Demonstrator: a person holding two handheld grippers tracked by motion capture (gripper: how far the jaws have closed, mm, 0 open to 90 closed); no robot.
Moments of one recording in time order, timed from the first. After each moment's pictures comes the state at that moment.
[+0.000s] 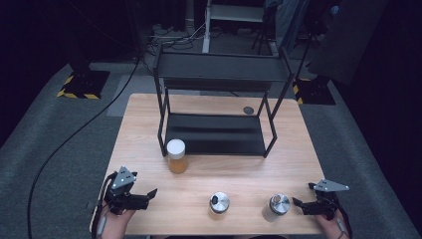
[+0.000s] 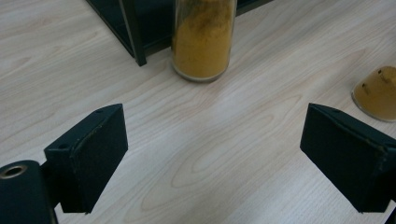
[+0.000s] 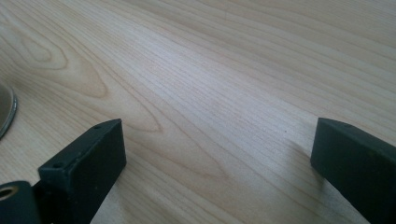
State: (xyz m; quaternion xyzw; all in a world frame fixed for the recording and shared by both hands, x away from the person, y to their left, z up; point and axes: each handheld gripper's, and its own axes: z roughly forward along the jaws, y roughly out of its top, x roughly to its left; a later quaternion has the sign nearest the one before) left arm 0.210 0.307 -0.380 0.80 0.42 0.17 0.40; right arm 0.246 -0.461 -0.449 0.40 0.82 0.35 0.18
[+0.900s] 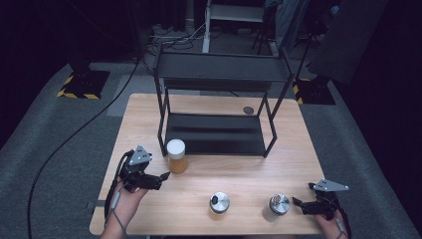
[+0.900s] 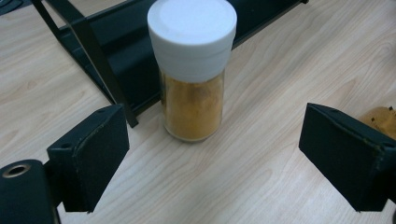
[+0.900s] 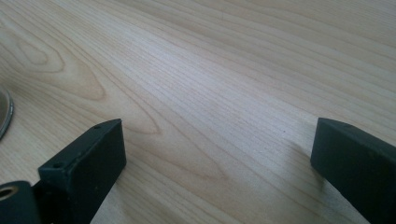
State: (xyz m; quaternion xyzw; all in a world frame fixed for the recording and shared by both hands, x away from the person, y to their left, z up) left arm 0.265 0.280 -0.346 0.82 0.37 0.16 0.40; right arm 0.245 -0.458 -0.449 0.41 0.82 0.35 0.18
